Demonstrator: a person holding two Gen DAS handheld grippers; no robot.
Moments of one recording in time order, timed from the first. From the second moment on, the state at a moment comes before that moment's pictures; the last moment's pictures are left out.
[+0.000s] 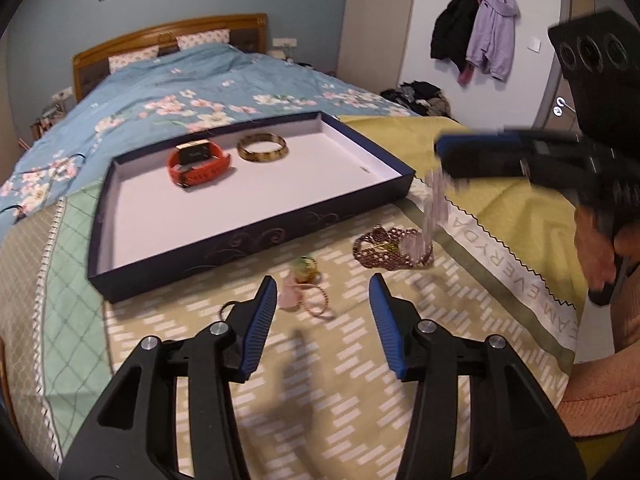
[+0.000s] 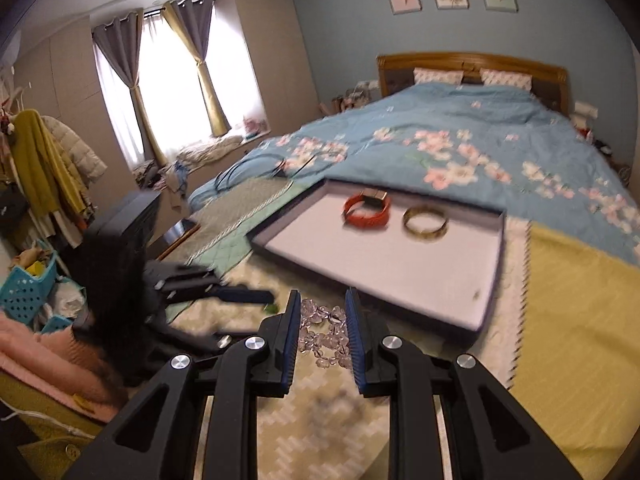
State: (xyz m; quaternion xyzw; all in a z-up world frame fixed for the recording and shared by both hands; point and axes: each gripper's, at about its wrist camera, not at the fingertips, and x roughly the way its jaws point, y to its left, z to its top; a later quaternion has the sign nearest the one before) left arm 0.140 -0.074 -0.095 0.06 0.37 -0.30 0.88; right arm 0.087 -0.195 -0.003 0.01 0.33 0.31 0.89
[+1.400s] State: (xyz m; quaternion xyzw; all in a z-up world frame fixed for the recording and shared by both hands) left arm 0.170 -0.068 -0.113 0.03 0.42 -0.27 0.86; right arm 0.069 -0.187 -0.056 0.01 0.40 0.30 0.87
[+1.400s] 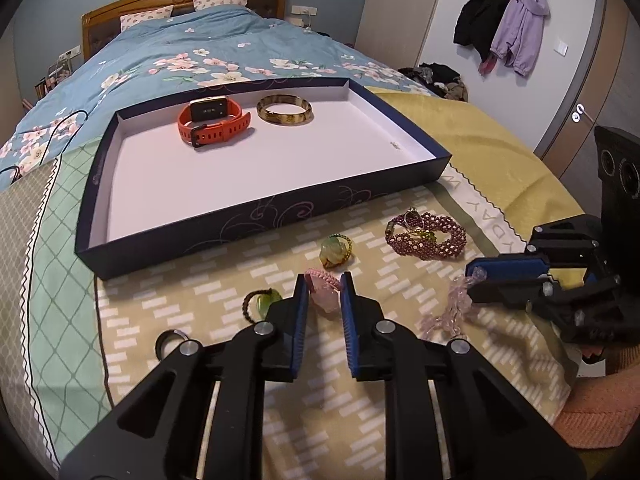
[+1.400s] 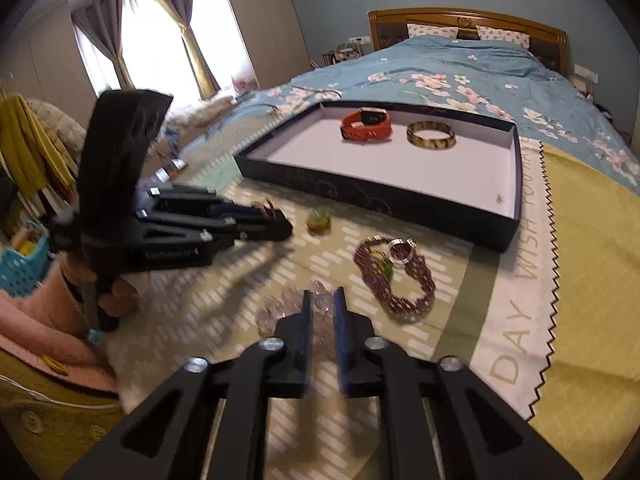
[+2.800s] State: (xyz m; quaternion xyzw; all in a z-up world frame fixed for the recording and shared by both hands) left arm 0.208 -0.049 -0.047 0.04 0.35 -0.24 0.90; right arm 0.164 -0.195 0.023 0.03 0.30 0.26 0.92
